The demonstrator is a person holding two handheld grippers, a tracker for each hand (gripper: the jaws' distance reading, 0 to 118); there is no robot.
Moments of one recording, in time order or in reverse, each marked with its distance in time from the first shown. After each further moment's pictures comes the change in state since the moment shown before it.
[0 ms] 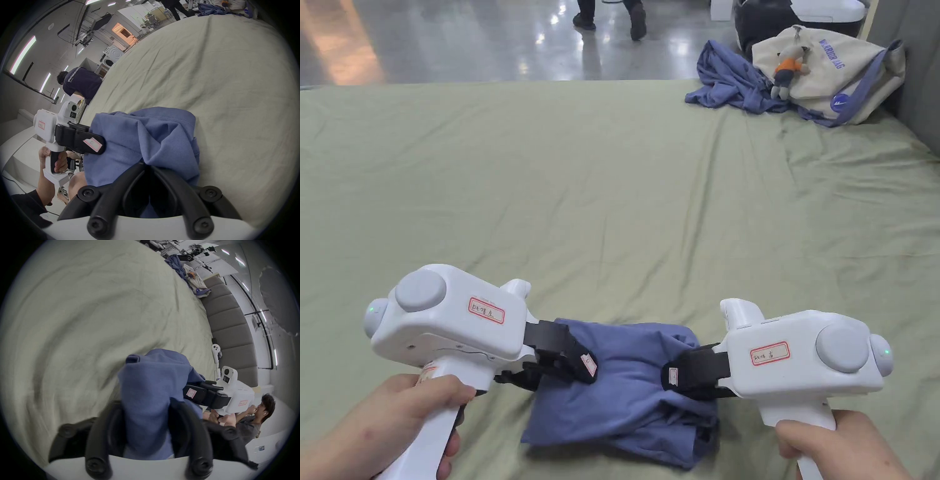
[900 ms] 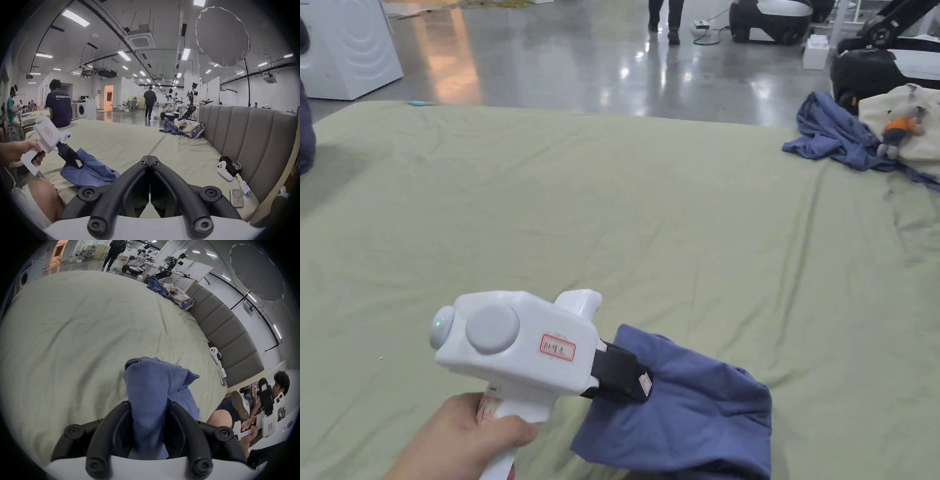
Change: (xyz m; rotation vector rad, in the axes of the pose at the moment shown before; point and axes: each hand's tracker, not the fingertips) left arm -0.019 -0.011 0.056 0.202 0.066 -0.171; right arm -0.122 -0.134 0.158 0.882 -0.621 0.510
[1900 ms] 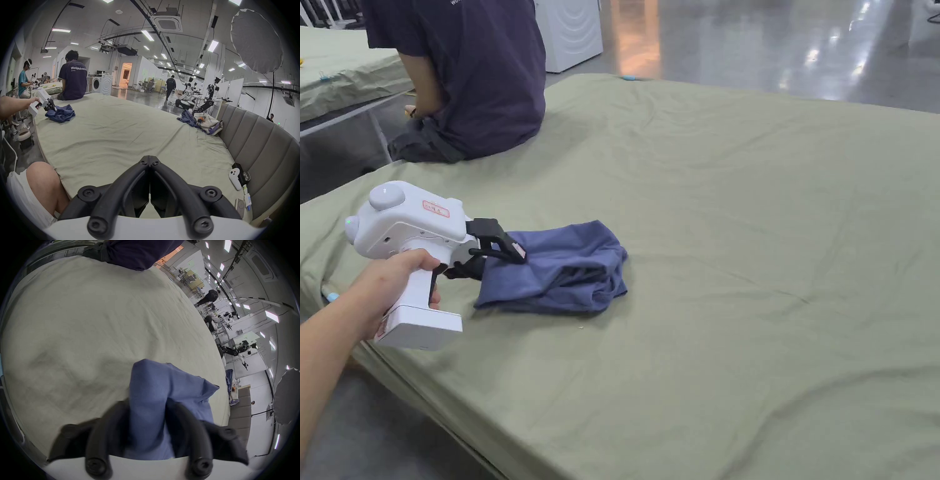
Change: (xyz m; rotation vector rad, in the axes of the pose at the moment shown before) left arm -0.409 -0.014 0.253 0.339 0.284 0.764; right arm -0.056 0.018 -0.053 -0.177 0.124 0.172
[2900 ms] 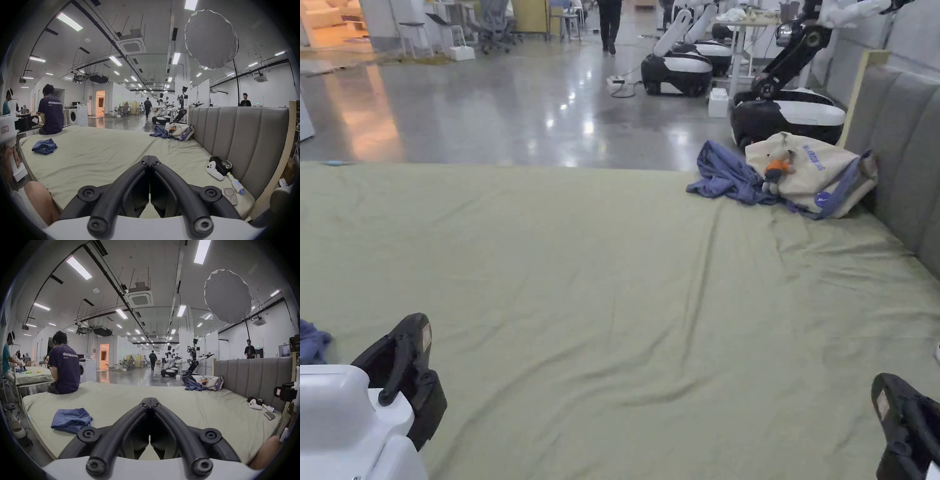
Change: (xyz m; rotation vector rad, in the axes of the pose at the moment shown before) left arm 0.270 -0.464 0.084 0.979 -0.162 -0.844; right arm 0.064 -0.055 0.075 0.245 -0.223 -0.226
